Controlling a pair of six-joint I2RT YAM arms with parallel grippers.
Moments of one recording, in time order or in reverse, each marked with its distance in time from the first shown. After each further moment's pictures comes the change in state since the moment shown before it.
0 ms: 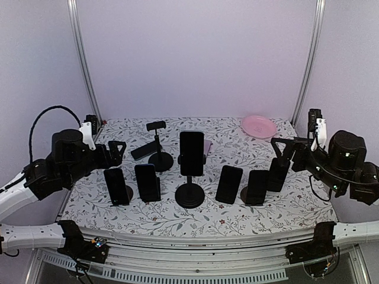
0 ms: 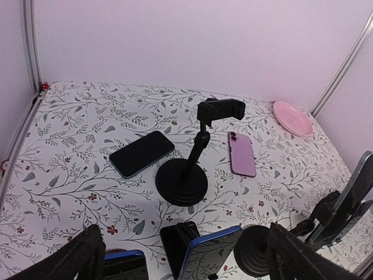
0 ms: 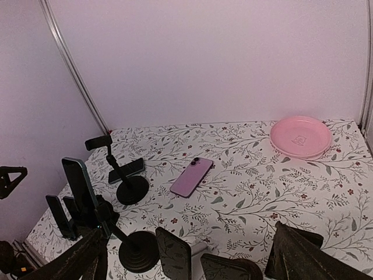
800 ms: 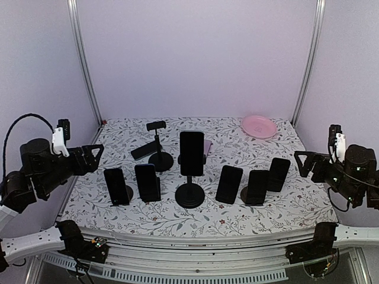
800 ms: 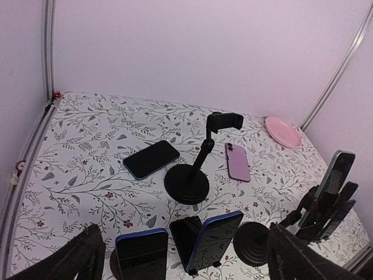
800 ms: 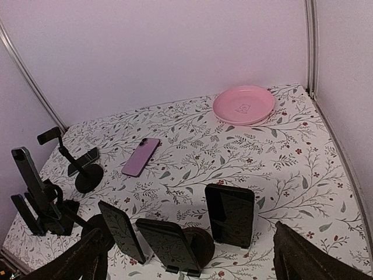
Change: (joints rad) left arm 0.000 -0.269 0.023 -0.208 -0.006 0.011; right arm -0.004 -0.225 -0.019 -0.399 0.143 0.182
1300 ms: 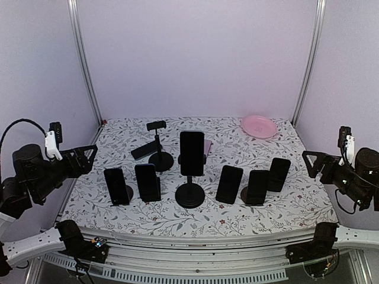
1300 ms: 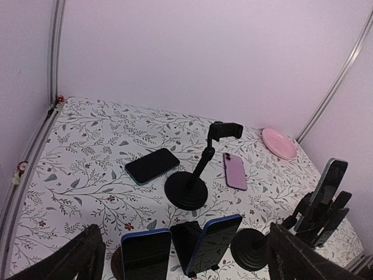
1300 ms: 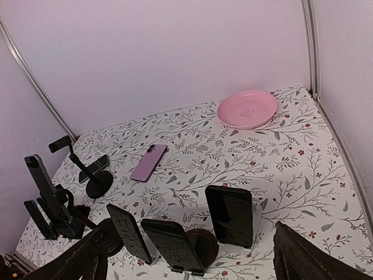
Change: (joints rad) left arm 0.000 -0.105 -0.025 -0.020 -0.019 -0.012; right arm -0.002 -0.098 0.009 -0.039 -0.017 0.004
